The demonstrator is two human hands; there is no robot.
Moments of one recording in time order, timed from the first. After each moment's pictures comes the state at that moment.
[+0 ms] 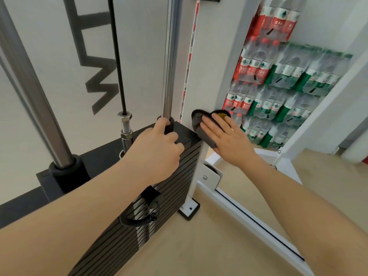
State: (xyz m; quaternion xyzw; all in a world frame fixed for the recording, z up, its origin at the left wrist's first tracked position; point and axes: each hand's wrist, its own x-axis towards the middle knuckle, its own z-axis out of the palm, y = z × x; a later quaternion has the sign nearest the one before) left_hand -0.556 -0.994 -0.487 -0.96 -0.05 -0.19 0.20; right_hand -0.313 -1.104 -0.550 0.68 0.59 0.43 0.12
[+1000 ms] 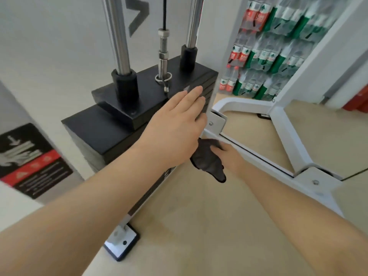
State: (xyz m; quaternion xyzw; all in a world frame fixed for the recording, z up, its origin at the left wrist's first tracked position) left_hand -0.673 -1.037 -0.534 -0.95 0.05 -0.26 0.17; right_hand -0.518 -1.168 -0.651 0.82 0.20 -0.27 -0.47
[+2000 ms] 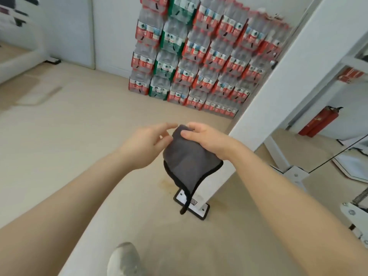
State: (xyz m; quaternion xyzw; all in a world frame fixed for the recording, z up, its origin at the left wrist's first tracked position) left_hand -1.128 -0.740 -0.423 -0.90 -0.06 -0.16 -0.40; right_hand -1.002 -0.873 -0.390 0.82 0.34 -0.32 -0.33
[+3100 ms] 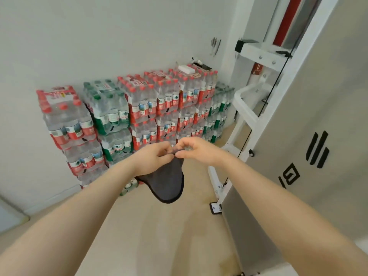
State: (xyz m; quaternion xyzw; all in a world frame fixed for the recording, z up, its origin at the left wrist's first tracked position) left_hand -0.577 -0.347 0.036 -0.91 0.26 0.10 -0.31; right_hand -0.578 -0.528 0.044 0.88 0.18 -0.14 -0.42
